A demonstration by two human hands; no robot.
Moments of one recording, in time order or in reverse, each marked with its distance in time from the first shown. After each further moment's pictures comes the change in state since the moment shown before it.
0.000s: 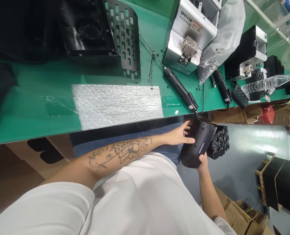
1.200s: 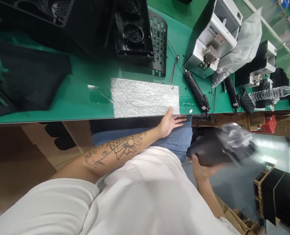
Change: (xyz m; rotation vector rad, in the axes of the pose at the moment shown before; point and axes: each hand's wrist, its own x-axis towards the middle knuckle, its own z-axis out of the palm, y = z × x) left_hand -0.045 0.018 -0.049 -0.593 0.314 0.131; right_hand -0.040 -0.052 0.061 -0.609 0.365 -0.272
